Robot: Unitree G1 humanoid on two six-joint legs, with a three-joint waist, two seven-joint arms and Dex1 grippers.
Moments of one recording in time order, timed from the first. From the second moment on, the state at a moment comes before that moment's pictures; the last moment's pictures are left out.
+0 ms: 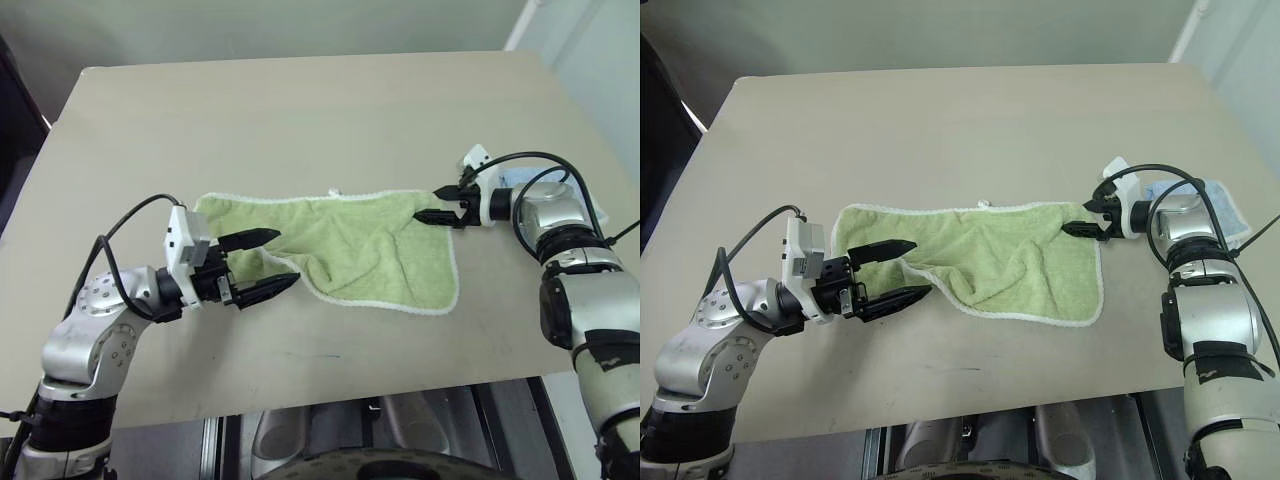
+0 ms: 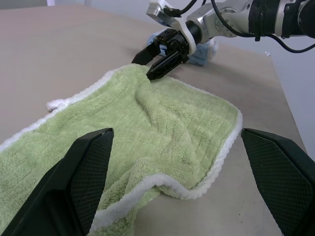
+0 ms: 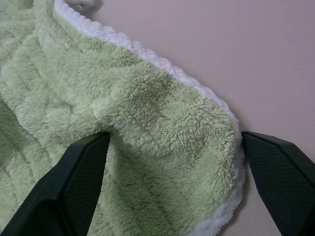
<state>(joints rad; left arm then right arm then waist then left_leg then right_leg) -0.07 0.71 0.18 -0.35 -0.70 0.48 -1.02 -1.07 -0.53 0.07 1.25 0.00 0.10 1.18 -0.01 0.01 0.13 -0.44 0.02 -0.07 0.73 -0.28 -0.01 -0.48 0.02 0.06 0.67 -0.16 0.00</state>
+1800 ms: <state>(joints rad) -0.16 0.64 0.09 -0.23 -0.61 0.39 -1.06 -0.61 -0.69 0.13 0.21 0.16 0.41 1.32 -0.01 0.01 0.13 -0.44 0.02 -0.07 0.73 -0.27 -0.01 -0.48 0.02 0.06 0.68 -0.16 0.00</state>
